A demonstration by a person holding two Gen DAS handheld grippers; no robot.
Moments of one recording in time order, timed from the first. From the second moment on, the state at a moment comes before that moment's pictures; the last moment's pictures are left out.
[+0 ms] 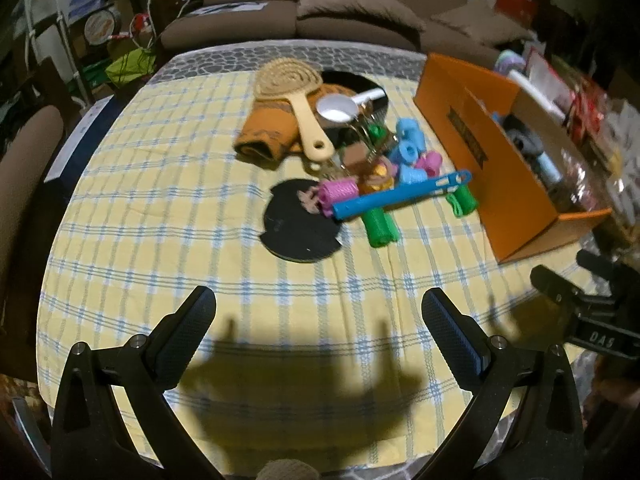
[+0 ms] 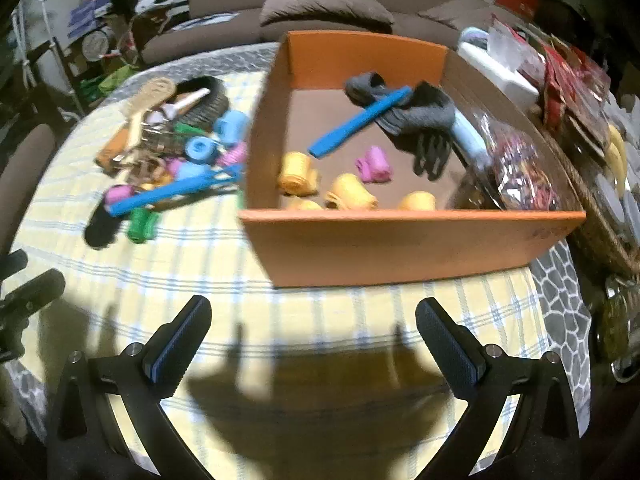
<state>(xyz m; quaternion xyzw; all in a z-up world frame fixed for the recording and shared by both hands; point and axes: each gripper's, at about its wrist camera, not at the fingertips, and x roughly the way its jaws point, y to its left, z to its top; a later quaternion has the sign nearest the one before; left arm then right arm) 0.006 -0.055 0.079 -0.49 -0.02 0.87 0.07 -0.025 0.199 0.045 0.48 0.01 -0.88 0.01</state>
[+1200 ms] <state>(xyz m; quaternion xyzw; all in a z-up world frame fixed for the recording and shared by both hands) -0.077 -0.139 0.084 -0.46 -0.12 0.88 0.06 -0.131 0.088 0.063 0.45 -0.07 -0.88 0.13</state>
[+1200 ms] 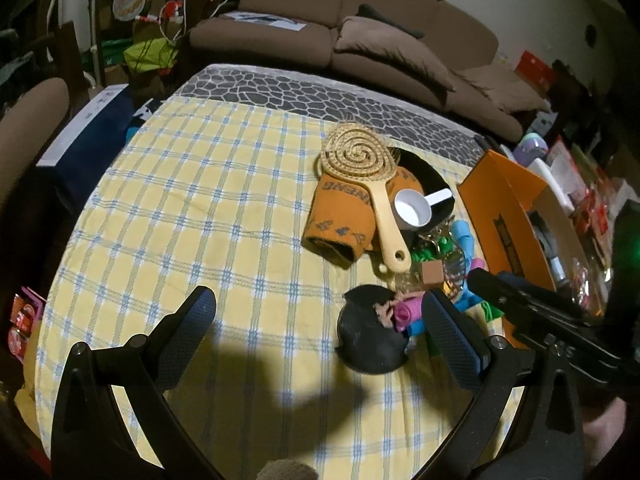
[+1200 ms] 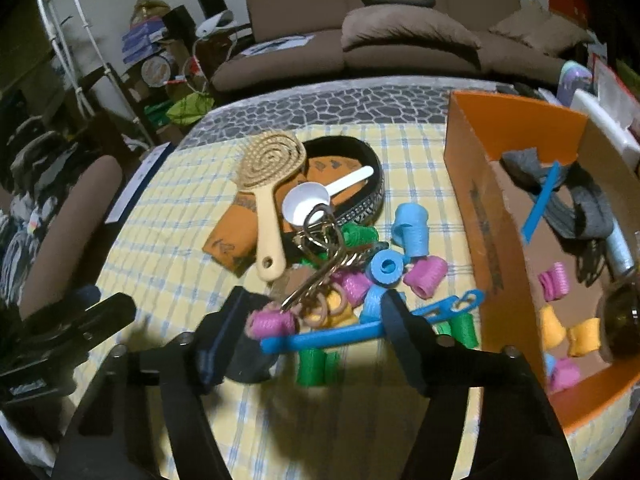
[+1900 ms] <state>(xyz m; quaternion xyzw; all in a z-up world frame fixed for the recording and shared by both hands) -0.098 -0.111 0.066 -0.48 -0.10 0.86 0.10 -0.180 0.115 0.019 0.48 -0.18 -0.85 0.13</state>
